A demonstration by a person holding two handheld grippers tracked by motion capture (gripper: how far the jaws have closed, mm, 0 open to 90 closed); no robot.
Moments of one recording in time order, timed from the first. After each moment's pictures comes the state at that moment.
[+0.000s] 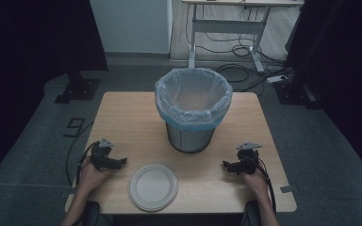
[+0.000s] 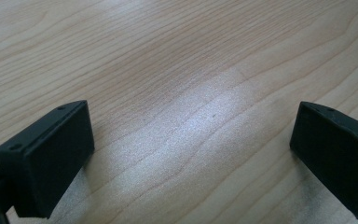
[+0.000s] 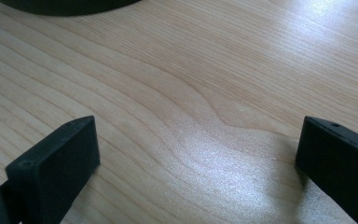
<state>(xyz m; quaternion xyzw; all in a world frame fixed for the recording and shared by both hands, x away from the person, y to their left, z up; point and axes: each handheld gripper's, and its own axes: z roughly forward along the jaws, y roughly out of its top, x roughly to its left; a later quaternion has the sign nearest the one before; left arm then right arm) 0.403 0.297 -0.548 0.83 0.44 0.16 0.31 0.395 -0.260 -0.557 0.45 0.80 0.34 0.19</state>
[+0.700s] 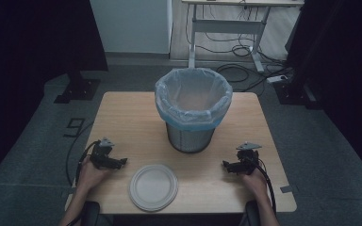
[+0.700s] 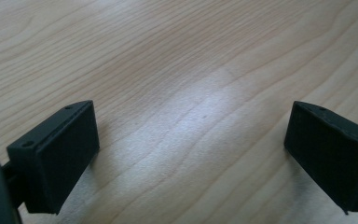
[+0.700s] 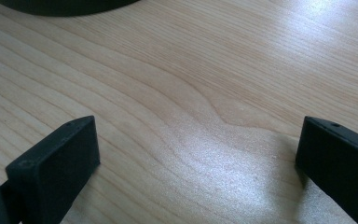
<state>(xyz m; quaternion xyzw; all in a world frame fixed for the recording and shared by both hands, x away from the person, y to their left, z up) 0.404 0.294 -0.542 0.84 0.42 0.15 0.31 0.394 -0.259 -0.557 0.46 0.80 0.34 0.19</state>
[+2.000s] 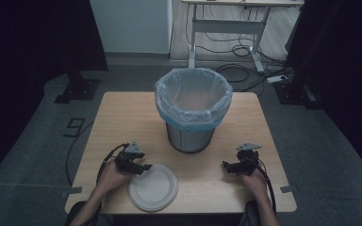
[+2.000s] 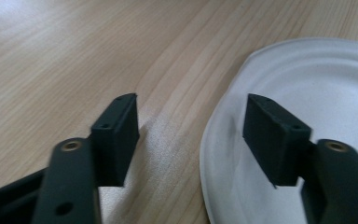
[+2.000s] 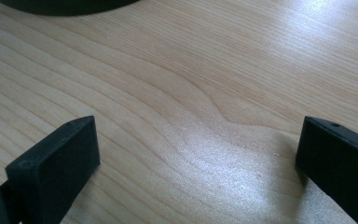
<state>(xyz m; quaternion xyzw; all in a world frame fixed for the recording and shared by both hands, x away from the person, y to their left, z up) 0.389 0.206 -0.530 0.90 0.28 0.08 0.34 0.392 -0.258 -0.557 0.46 0.80 0.34 0.19</state>
